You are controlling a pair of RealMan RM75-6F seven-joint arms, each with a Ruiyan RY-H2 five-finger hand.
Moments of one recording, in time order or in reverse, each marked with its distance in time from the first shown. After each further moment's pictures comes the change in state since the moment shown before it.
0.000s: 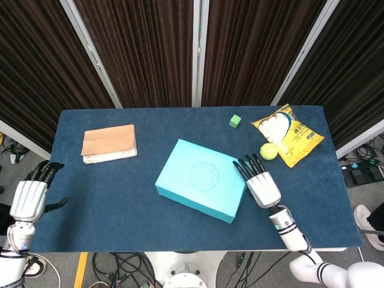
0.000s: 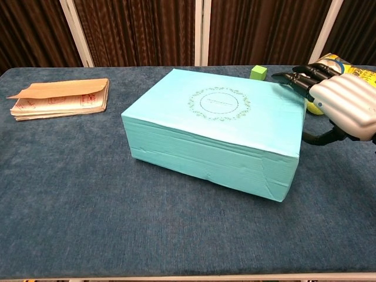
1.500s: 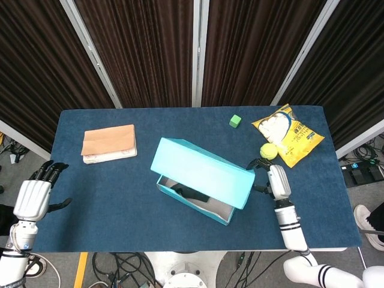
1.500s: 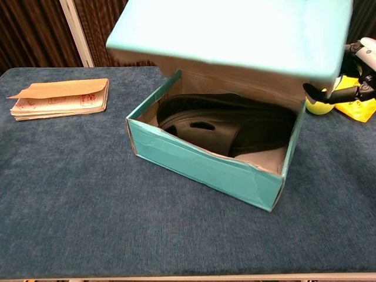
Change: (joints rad) left arm -0.013 0.015 0.007 -0.033 0.005 -0.021 0.013; right arm -0.038 0.090 0.133 -0.327 0.255 -0.052 0.640
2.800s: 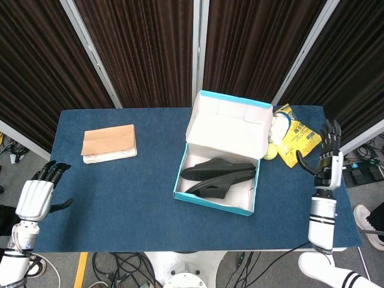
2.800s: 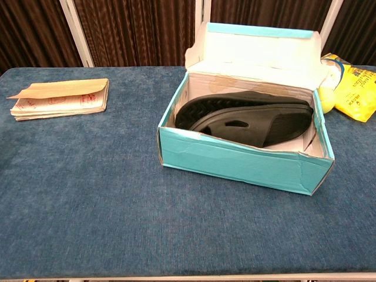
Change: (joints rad) left arm -0.006 0.006 0.004 -0.025 -0.003 -0.011 0.020; right arm -0.155 0.153 0.296 -0.255 0.092 0.036 0.372
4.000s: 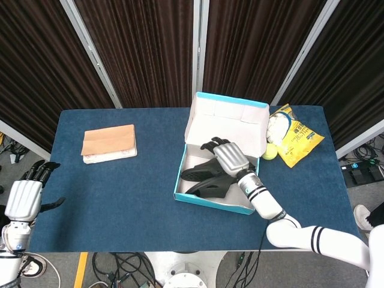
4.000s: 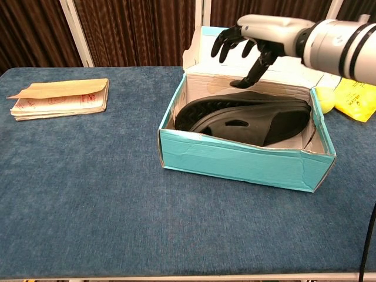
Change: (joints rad) left arm 0.021 0.008 -0.008 0.057 -0.014 0.027 -0.083; right arm 0.568 0.031 -0.158 -0.042 0.350 -0.560 -1.246
